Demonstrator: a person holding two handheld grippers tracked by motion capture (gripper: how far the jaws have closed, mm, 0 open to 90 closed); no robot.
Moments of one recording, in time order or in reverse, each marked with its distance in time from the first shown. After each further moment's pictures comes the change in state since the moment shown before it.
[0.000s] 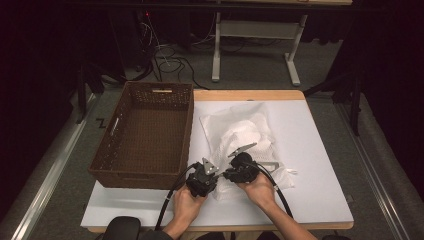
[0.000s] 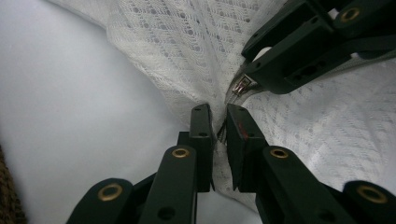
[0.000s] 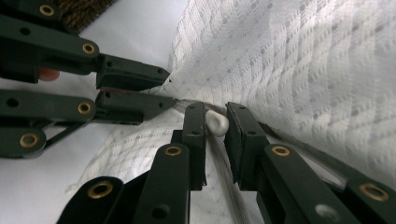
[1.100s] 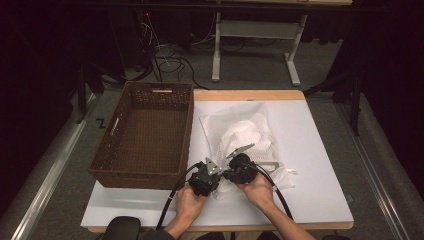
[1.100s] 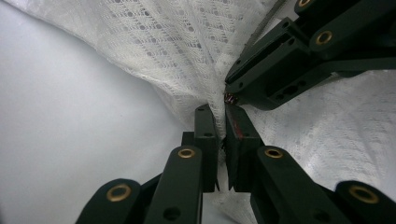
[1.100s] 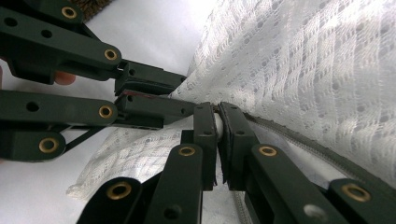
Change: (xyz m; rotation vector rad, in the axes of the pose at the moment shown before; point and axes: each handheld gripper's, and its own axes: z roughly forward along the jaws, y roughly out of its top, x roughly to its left) left arm -0.003 0.003 0.006 -0.024 -0.018 0.029; right arm 0.003 -0.001 0.002 0.000 -0.007 -0.052
